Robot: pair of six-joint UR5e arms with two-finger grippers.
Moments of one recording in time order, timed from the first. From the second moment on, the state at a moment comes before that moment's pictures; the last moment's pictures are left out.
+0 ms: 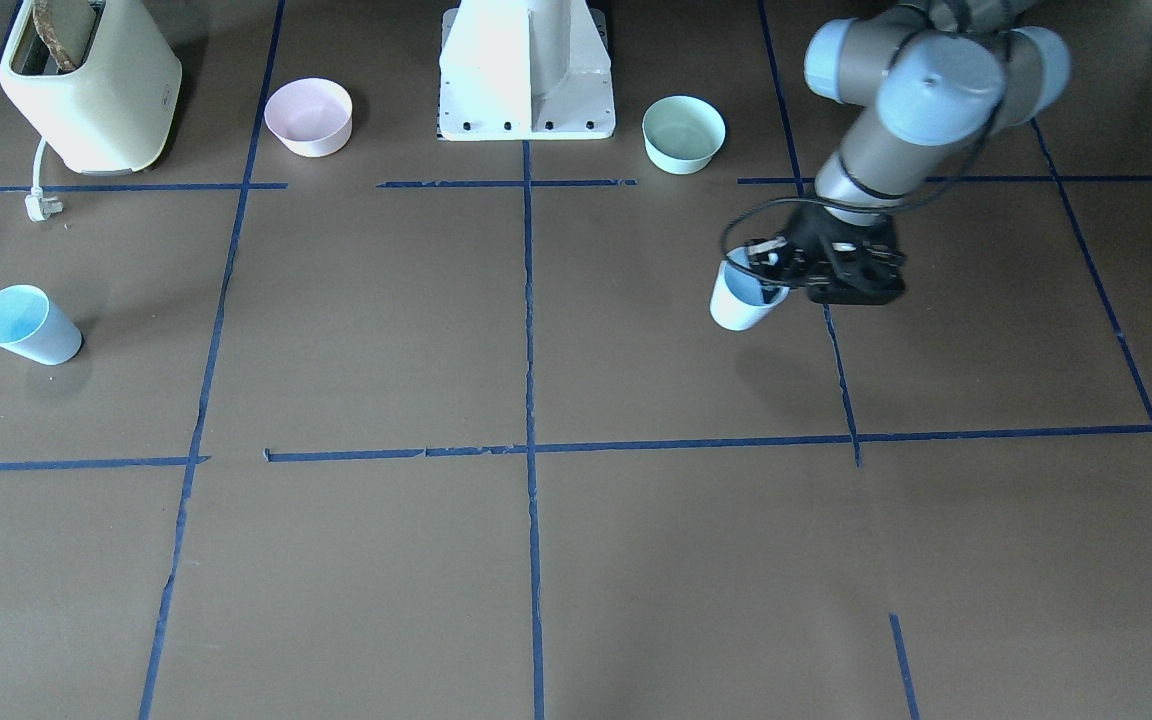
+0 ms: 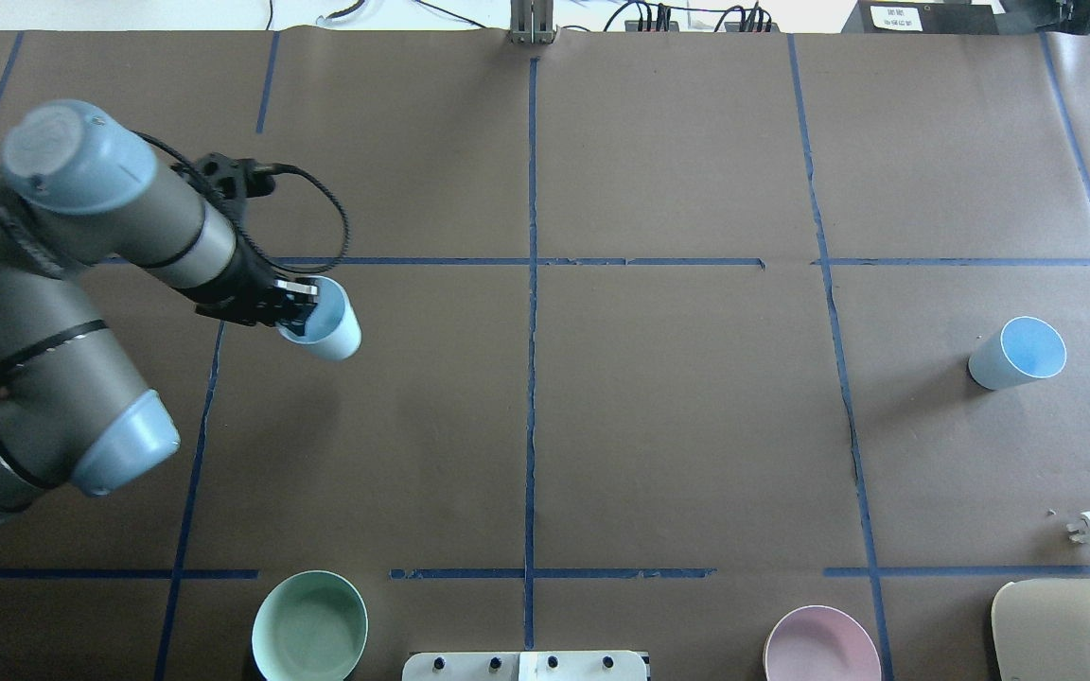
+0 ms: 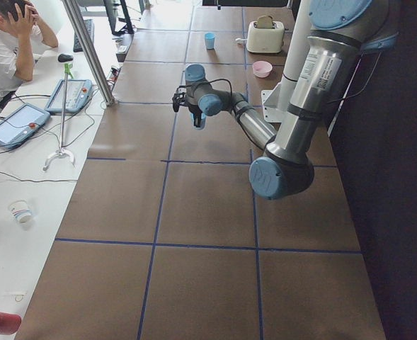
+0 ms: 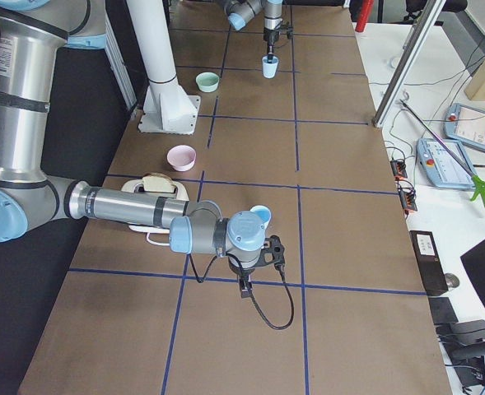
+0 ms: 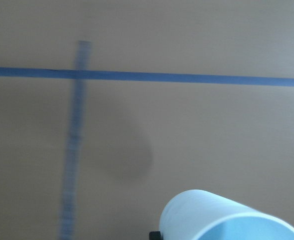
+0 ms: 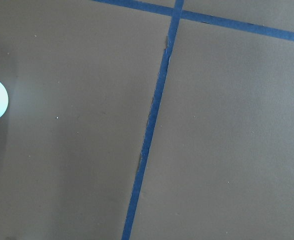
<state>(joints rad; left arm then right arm) -0.70 -2.02 -1.82 -1.70 -2.08 -1.15 1.53 -1.79 1.68 -1.46 2.39 -0.19</state>
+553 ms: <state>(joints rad) -0.49 -2.31 -1.60 -1.68 -1.89 -1.33 1.53 -1.79 1.67 -1.47 2.39 -0.19</state>
